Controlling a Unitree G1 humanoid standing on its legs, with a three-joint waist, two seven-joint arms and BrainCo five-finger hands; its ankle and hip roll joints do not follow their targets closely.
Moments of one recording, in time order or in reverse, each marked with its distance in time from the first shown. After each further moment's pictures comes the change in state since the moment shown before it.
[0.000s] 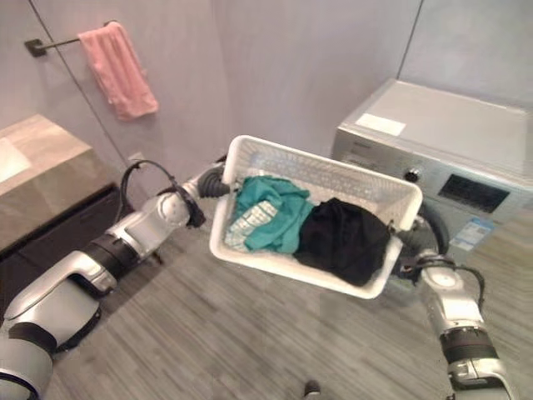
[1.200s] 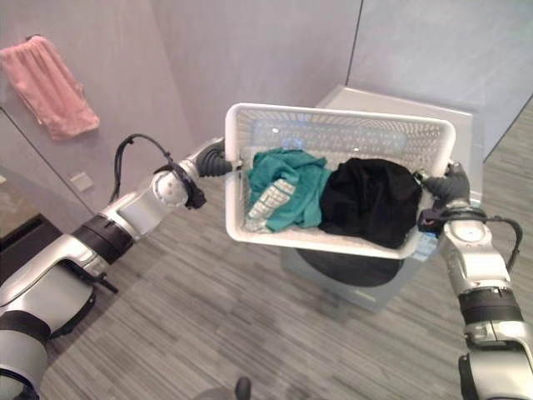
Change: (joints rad) left arm -0.101 -0.005 0.001 -0.042 -0.039 0.000 0.011; right arm -0.215 -0.159 -0.051 0.007 -0.051 0.002 -0.066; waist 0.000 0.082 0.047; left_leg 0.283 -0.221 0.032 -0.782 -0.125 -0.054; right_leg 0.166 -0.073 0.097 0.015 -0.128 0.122
